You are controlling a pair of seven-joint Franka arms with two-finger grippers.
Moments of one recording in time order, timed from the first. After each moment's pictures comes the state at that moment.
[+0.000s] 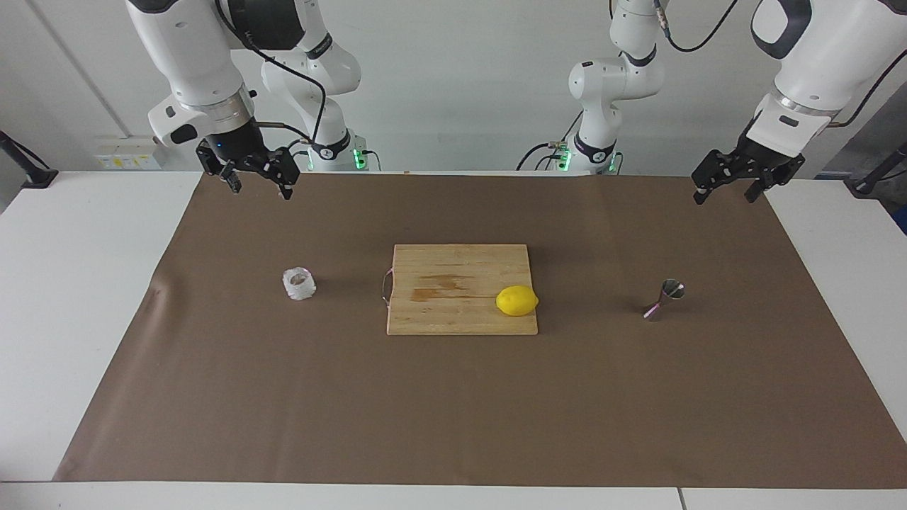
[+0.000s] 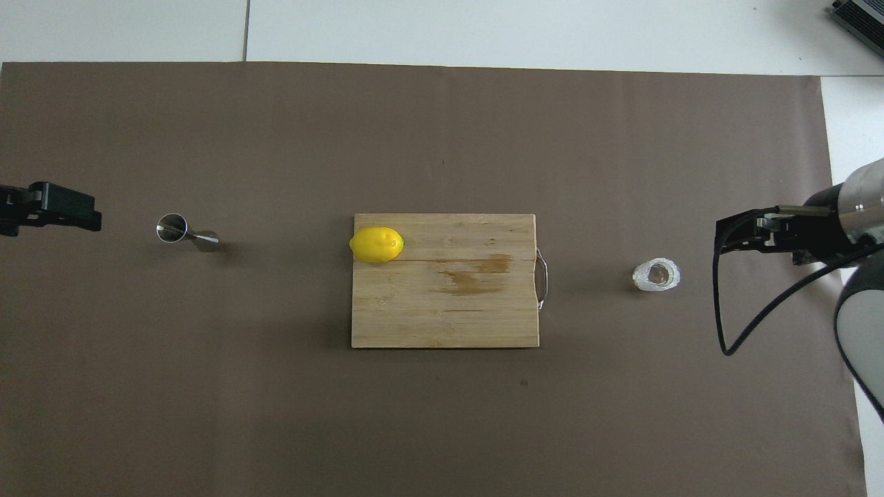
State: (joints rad) left arm 0.04 -0.01 -0.07 -1.58 -0.02 1.56 -0.03; right arm 0.10 -0.07 -0.04 -1.70 -0.01 1.60 0.22
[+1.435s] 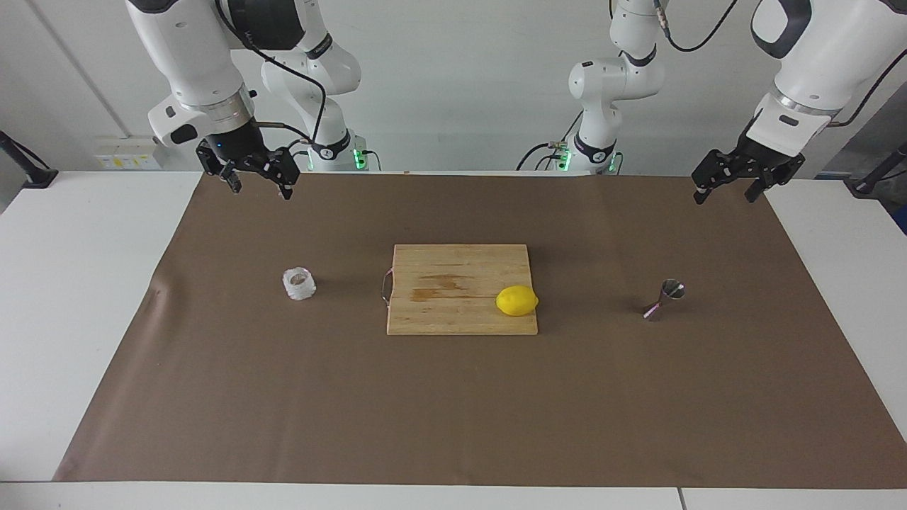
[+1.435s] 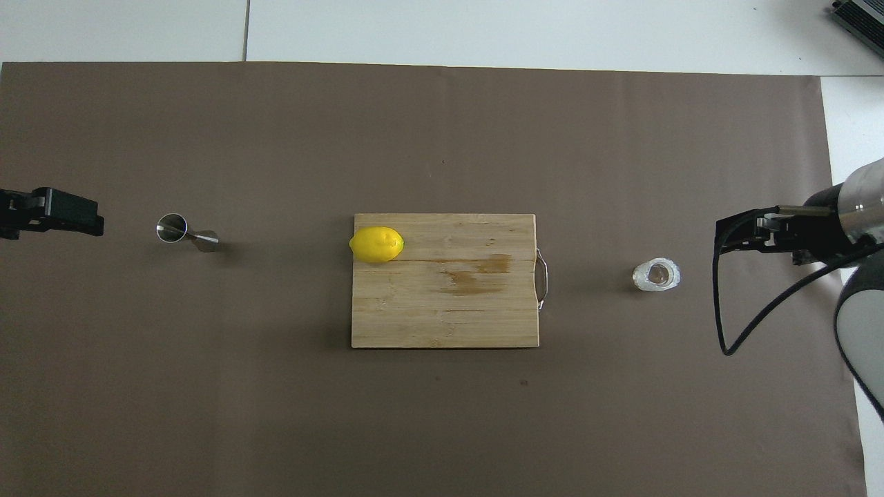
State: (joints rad) left arm 0.03 -0.03 -0.08 -1.59 -0.01 1.56 -0.03; right arm 0.10 -0.07 -0.04 -1.70 -0.01 1.60 0.22
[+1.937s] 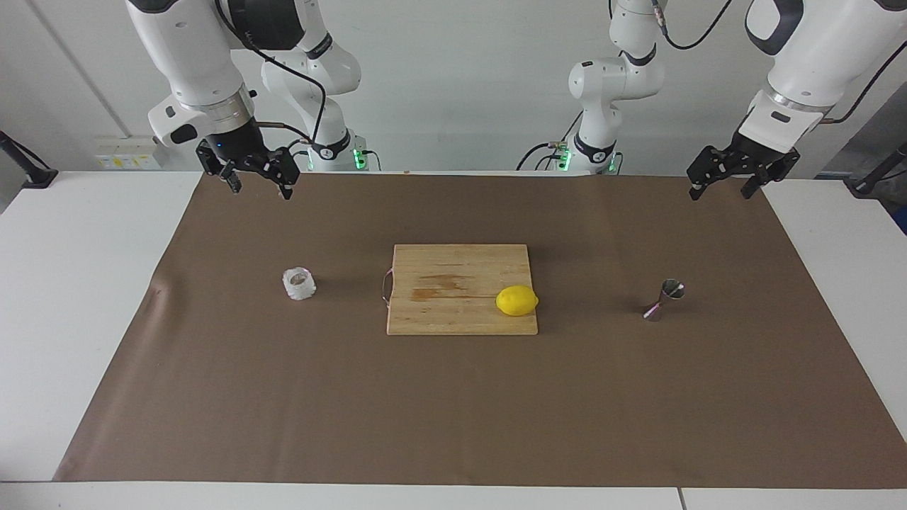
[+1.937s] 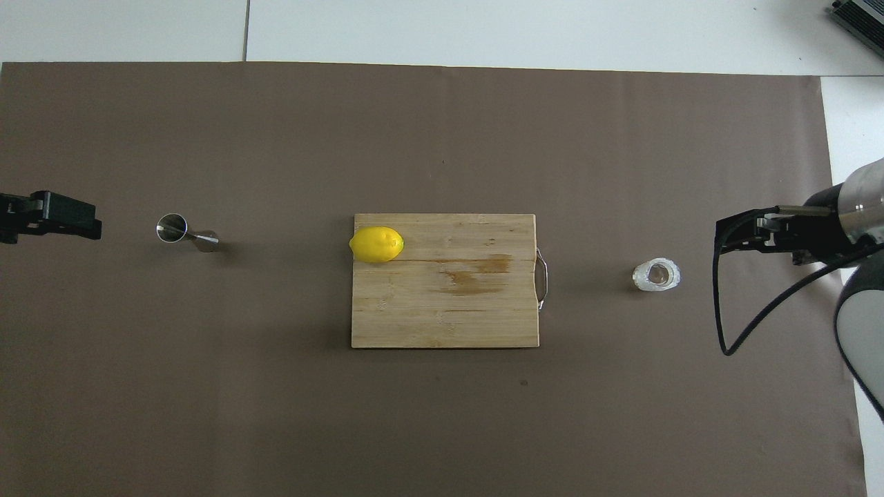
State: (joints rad) left arm 0.04 -0.03 -0.07 -1.60 -0.02 1.56 -0.02; right arm 0.10 -0.07 -0.04 -1.70 -0.01 1.60 0.22
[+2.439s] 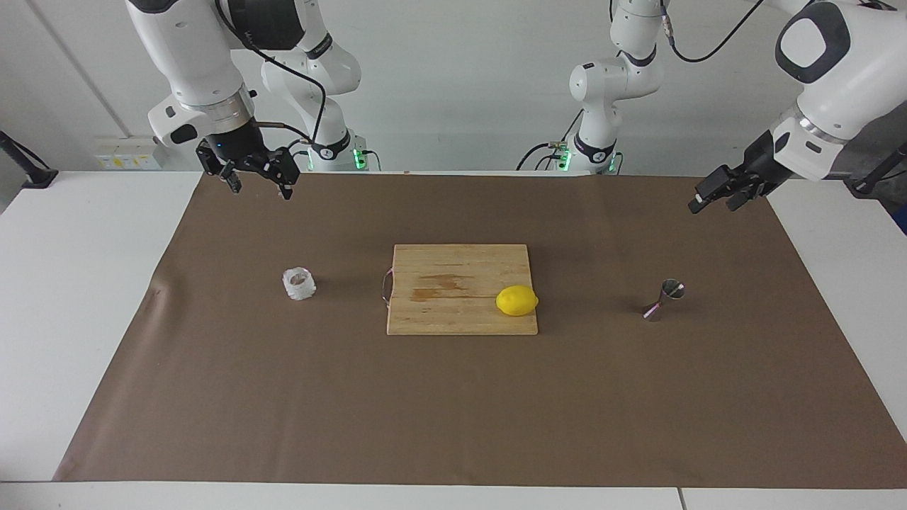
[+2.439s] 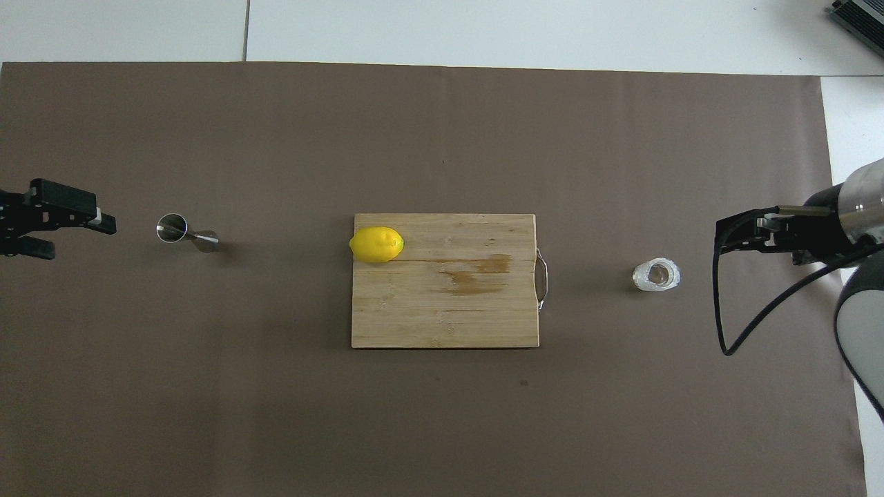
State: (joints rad) left arm 0.16 0.05 -0.06 -1.65 -0.30 1.56 -0.17; right arm 0.10 -0.07 -0.04 -1.70 -0.01 1.60 0.22
